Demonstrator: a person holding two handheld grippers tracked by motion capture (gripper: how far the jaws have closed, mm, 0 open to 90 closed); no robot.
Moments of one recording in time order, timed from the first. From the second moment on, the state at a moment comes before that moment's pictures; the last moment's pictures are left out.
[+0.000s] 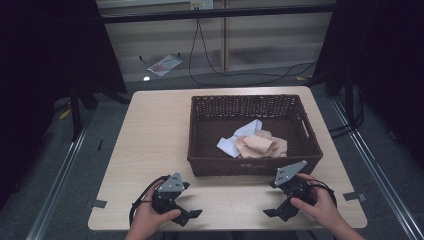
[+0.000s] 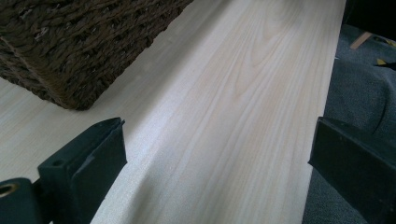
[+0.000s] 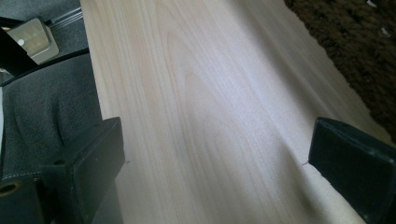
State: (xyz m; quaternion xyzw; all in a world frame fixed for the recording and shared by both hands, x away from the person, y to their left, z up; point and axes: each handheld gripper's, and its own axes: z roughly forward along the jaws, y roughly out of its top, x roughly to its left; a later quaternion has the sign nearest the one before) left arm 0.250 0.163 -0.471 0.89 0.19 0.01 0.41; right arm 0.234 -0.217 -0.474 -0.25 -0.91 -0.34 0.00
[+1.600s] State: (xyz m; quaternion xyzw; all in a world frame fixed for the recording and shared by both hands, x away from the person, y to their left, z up) left arm 0.250 0.165 -0.473 0.90 0.20 0.00 0.40; right arm 0.257 -0.202 -0.427 -0.23 -0.94 -0.23 0.04
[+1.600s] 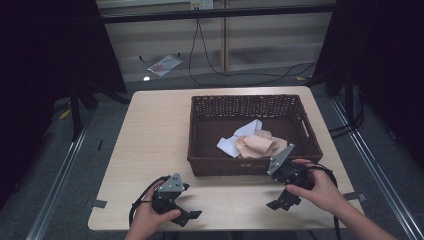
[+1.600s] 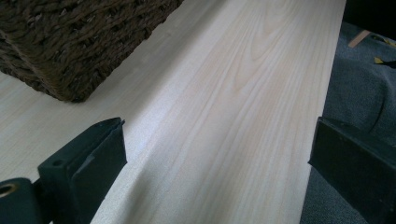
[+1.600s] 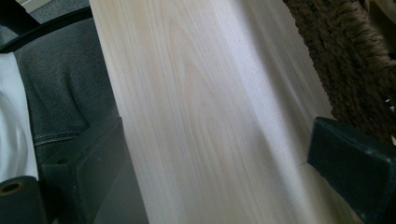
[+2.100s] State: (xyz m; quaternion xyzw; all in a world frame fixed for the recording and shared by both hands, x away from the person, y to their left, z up) left arm 0.251 0.165 -0.473 0.90 0.20 0.01 0.40; right arm 0.263 -0.201 -0.397 -0.23 -0.95 -0.21 0.05
